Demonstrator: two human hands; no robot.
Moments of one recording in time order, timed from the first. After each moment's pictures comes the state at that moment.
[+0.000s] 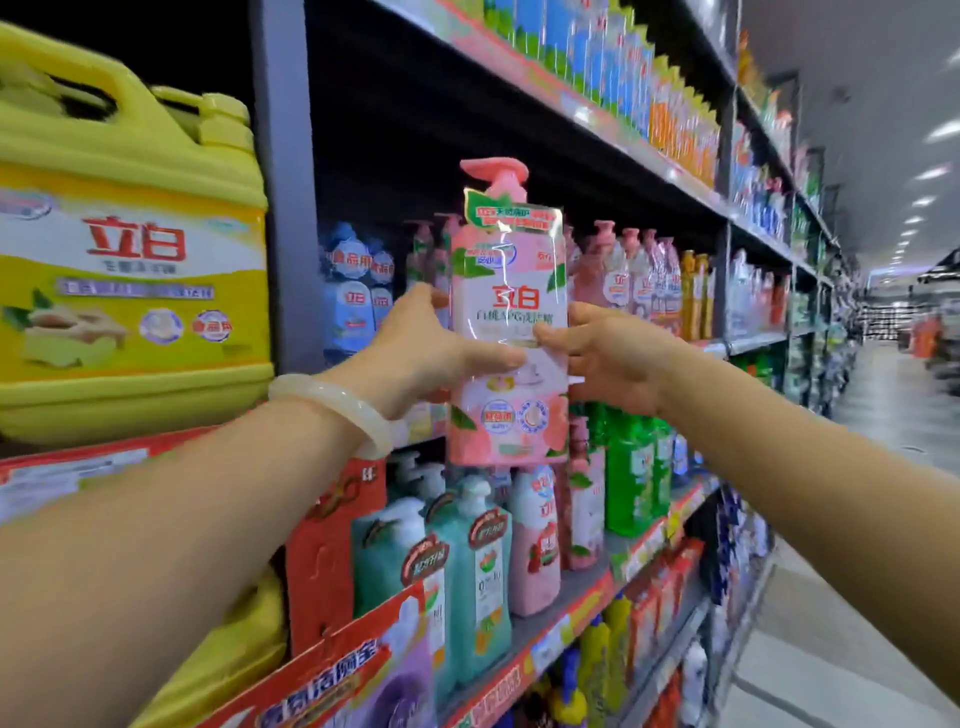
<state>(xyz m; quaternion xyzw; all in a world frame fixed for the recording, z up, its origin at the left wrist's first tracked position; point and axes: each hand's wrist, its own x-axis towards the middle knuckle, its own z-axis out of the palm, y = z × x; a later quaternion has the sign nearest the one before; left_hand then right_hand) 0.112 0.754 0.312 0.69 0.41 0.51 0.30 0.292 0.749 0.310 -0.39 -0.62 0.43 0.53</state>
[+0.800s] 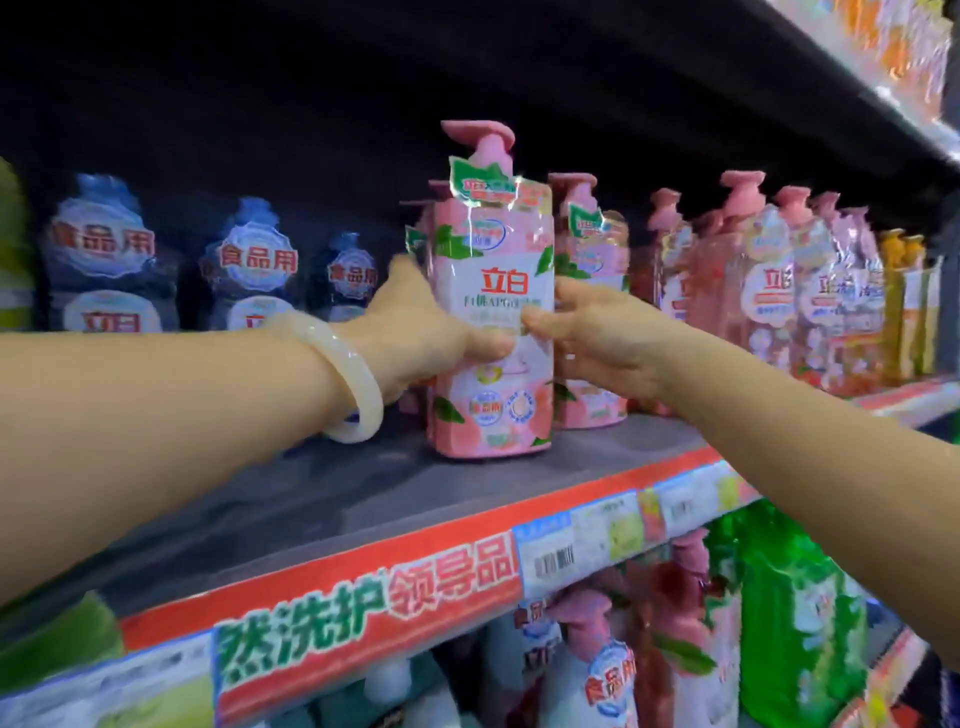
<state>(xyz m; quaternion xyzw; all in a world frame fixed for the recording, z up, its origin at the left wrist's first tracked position) 0.174 0.997 0.360 0.64 0.49 0.55 0.19 0.336 1.035 0.356 -0.28 -0.71 0.43 0.48</state>
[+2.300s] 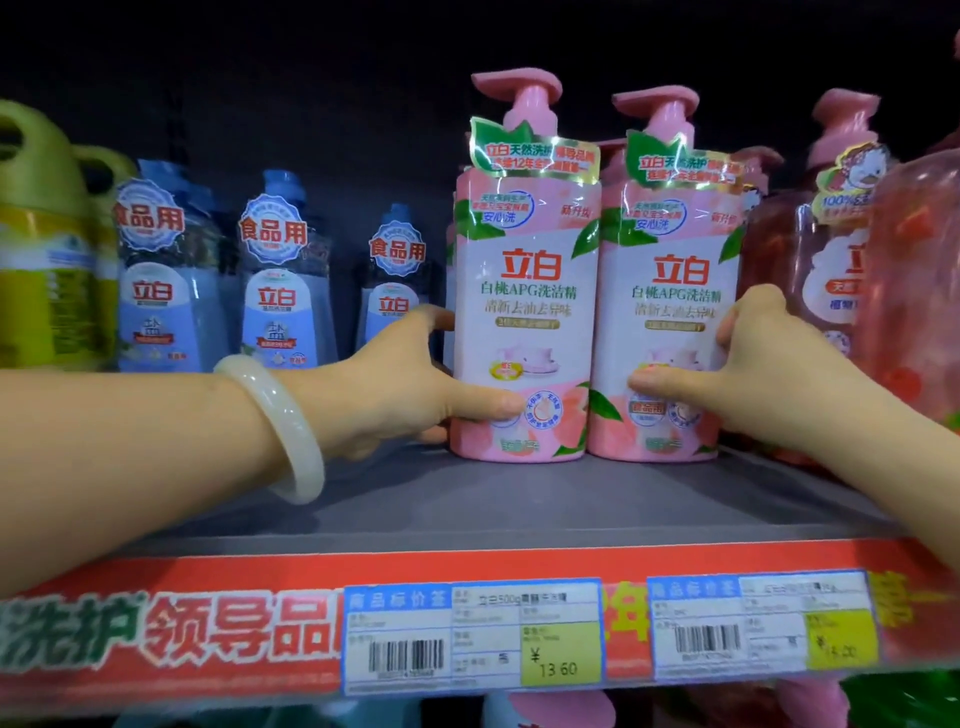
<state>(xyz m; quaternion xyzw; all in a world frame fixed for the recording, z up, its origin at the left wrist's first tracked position) 0.206 1.025 0.324 0.54 0.62 0.53 0.20 0.415 1.116 0.334 -0.45 -0.79 0.01 0.41</state>
